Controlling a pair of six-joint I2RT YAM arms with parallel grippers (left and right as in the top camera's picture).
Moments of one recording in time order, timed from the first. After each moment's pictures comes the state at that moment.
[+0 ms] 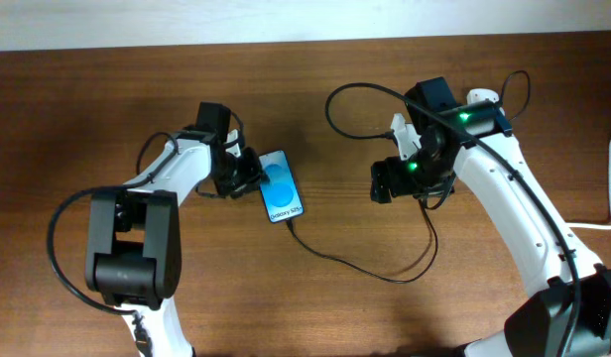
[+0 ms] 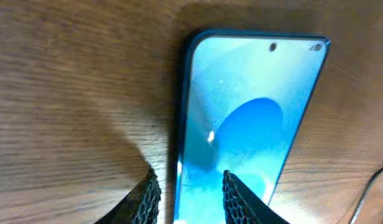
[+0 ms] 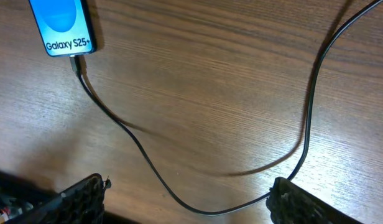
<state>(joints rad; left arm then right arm) -0.15 2.04 1.31 -0.65 0.42 -0.53 0.25 1.66 1.49 -1.29 -0.22 0.11</state>
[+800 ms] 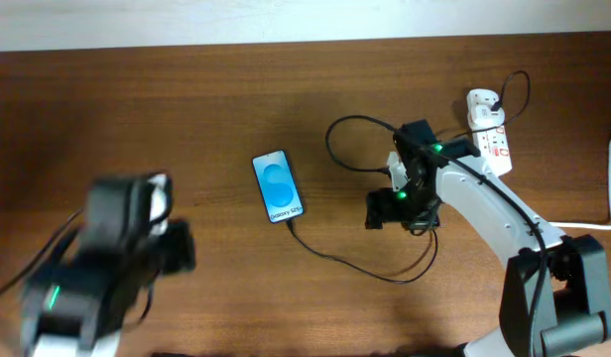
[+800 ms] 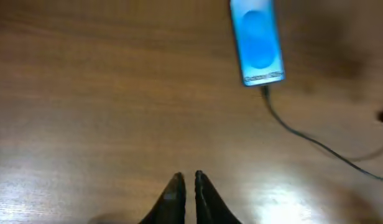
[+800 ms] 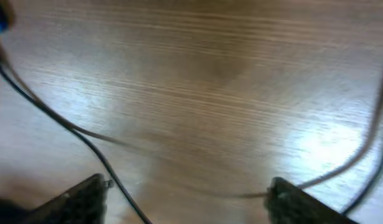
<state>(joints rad) -0.15 1.00 1.30 -1.38 0.00 -0.28 0.25 1.71 1.16 -1.03 -0.28 0.22</state>
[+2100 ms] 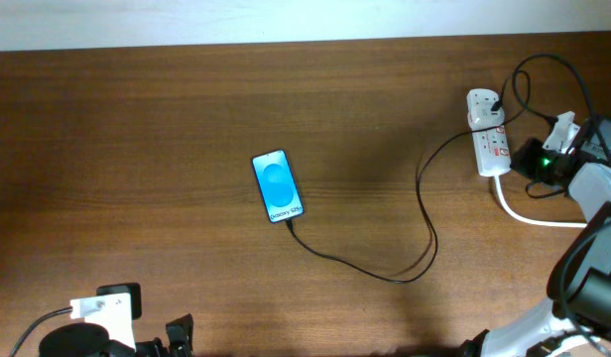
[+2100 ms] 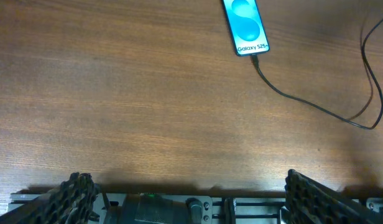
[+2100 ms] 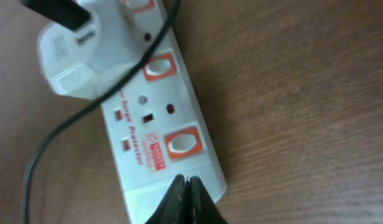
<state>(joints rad) -0.15 0.53 1.26 -1.64 0.02 -0.28 -0.54 1.89 1.16 -0.32 -0.40 0.05</state>
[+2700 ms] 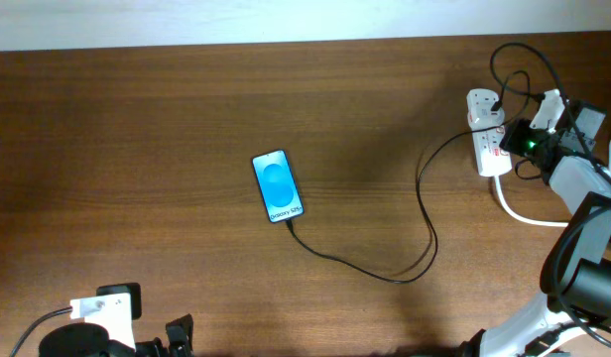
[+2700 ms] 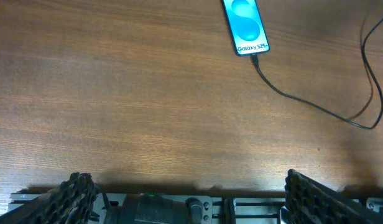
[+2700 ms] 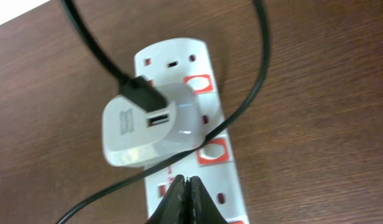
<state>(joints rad) -0.15 0.53 1.26 -1.64 0.02 -0.28 -0.45 1.91 1.16 -0.06 -0.36 0.03</state>
